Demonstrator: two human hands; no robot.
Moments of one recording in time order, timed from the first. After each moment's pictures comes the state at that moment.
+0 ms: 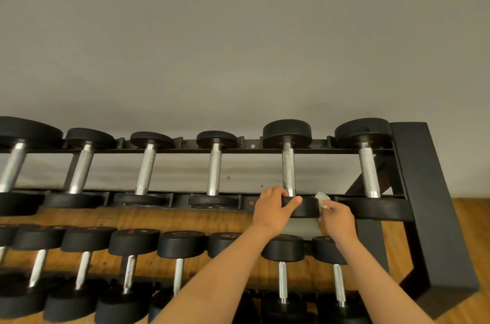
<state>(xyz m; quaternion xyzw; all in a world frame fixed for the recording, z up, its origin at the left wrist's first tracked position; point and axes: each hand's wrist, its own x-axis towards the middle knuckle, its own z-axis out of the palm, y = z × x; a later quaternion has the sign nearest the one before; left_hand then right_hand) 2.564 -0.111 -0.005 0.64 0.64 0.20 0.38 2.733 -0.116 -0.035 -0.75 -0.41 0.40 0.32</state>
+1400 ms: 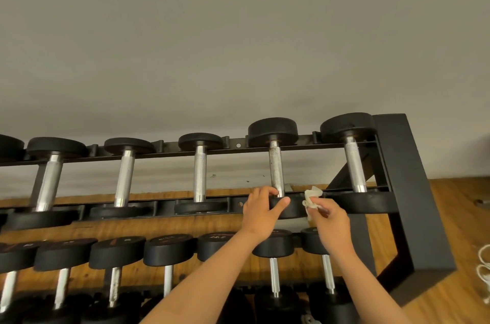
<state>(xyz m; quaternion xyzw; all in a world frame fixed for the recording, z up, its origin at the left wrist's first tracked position) 2.558 -0.109 -0.014 0.64 0.62 0.22 0.41 2.723 -0.144 -0.011 -0.70 -0.45 0.38 0.41</state>
